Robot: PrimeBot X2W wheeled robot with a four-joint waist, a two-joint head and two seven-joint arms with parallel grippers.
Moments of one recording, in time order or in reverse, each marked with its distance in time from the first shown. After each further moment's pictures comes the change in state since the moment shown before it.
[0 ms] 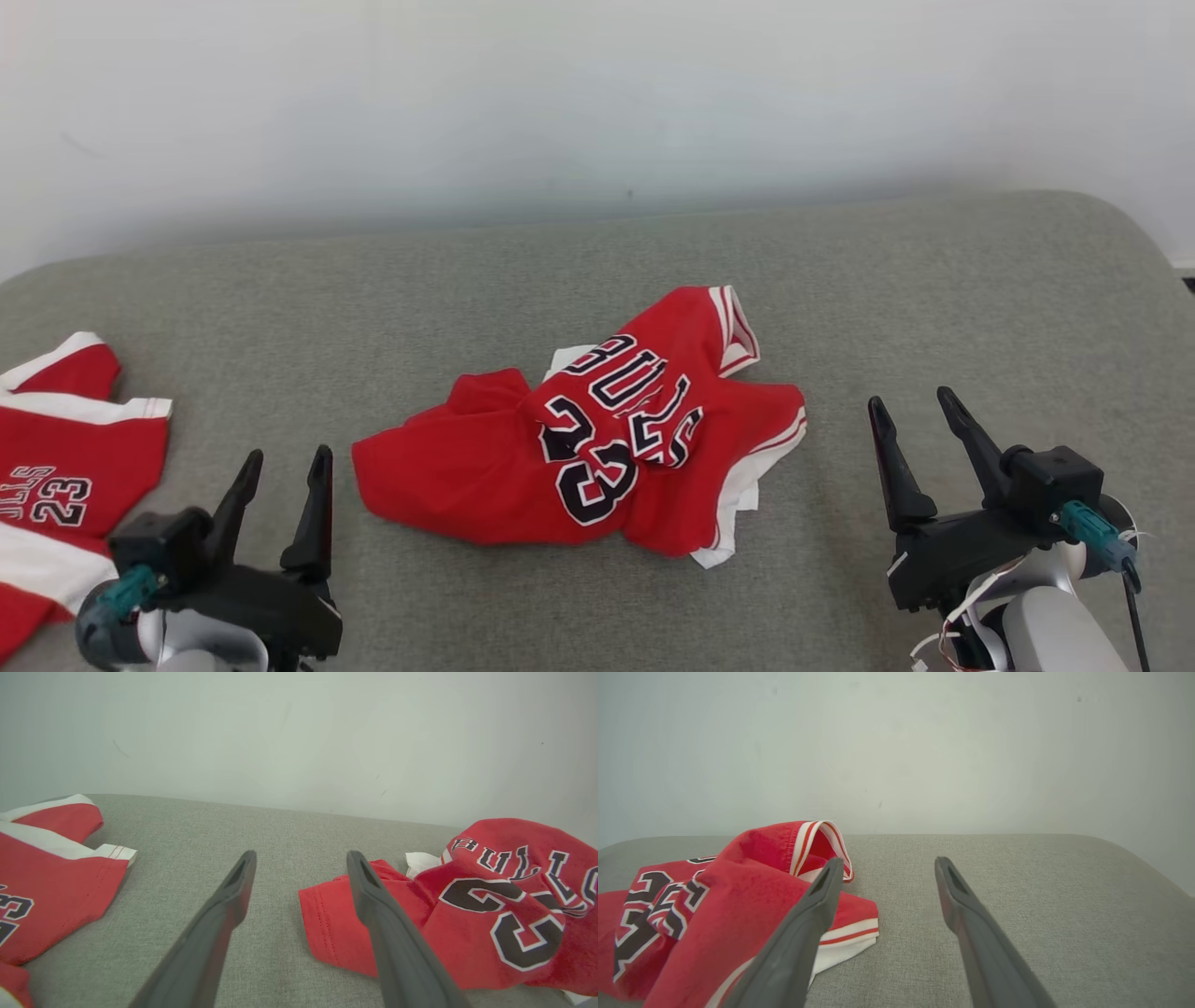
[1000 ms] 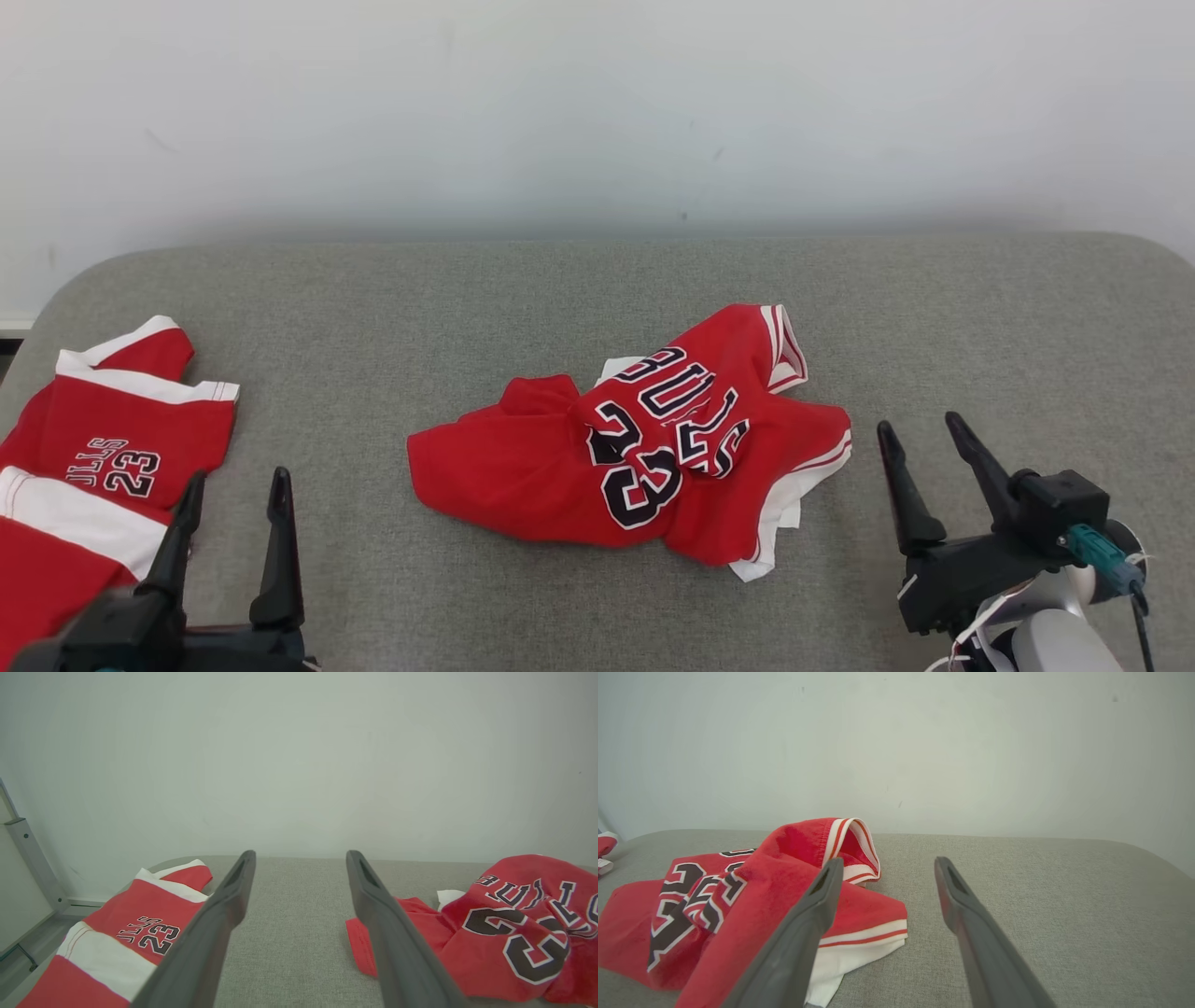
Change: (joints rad) left arm 0.216 0.133 -0.026 -0.452 0.082 0.308 0.000; right arm 0.031 -0.012 0.002 0.017 0.006 0.000 -0.015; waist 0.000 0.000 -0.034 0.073
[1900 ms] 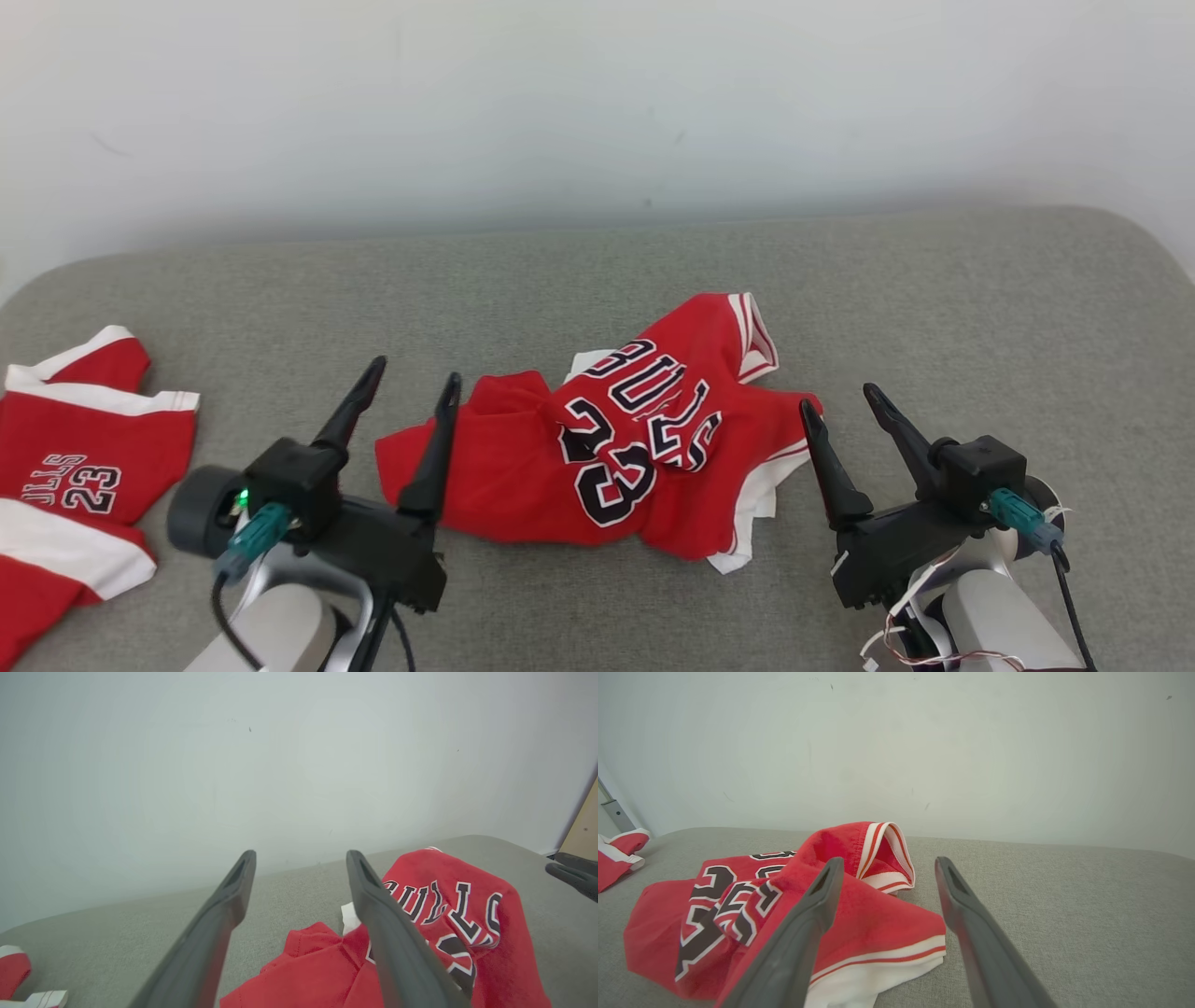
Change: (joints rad) left arm -0.409 -0.059 -0.341 0.276 -0.087 -0.114 0.000; right arm -0.127 0.015 0.146 0.133 0.040 0.000 -0.058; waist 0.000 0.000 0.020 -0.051
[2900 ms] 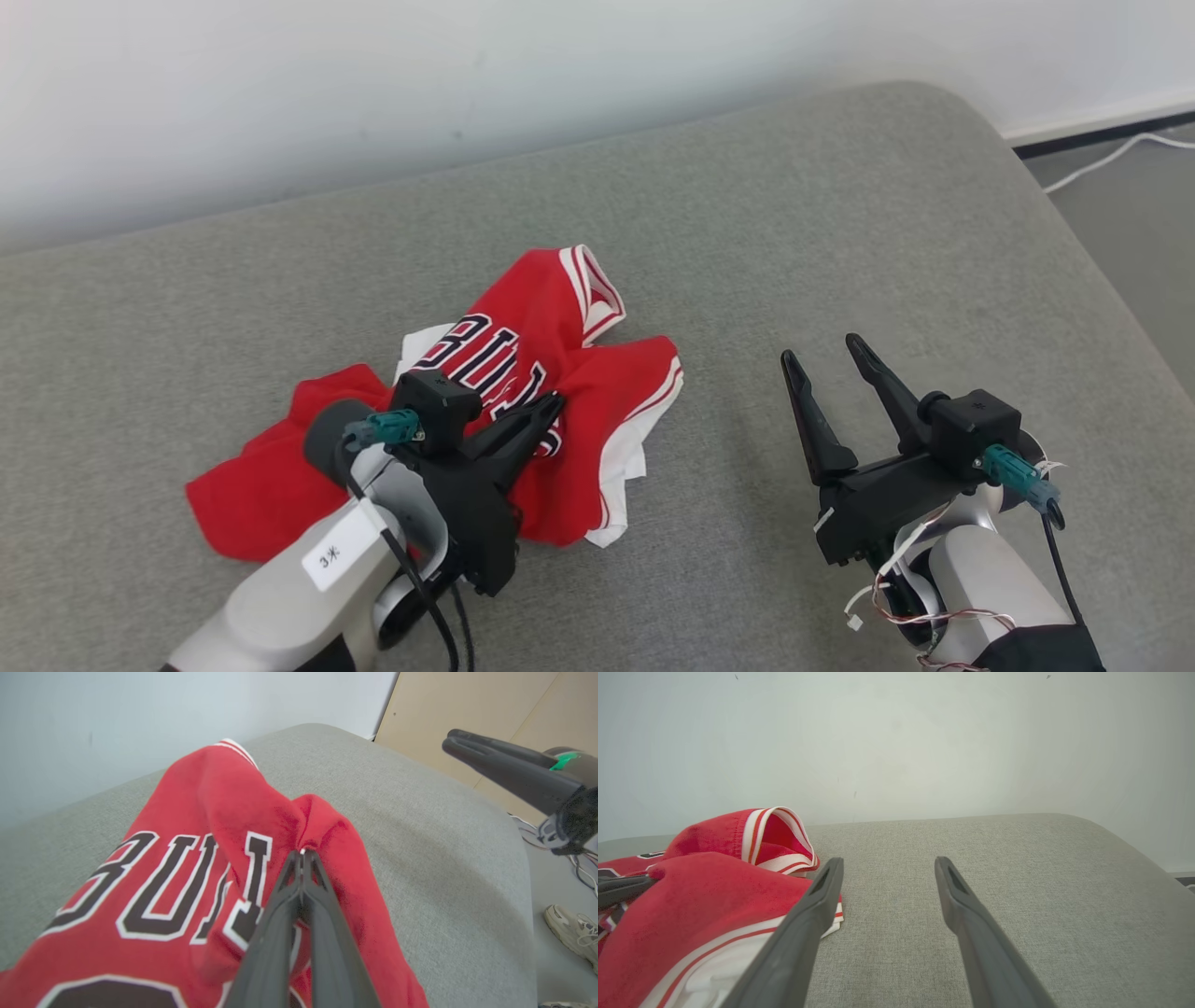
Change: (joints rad) left arm -0.296 -0.069 -0.336 0.316 -0.216 -0.327 0.126; right arm -0.076 0.000 0.041 -0.009 0.048 0.000 0.000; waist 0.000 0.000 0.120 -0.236
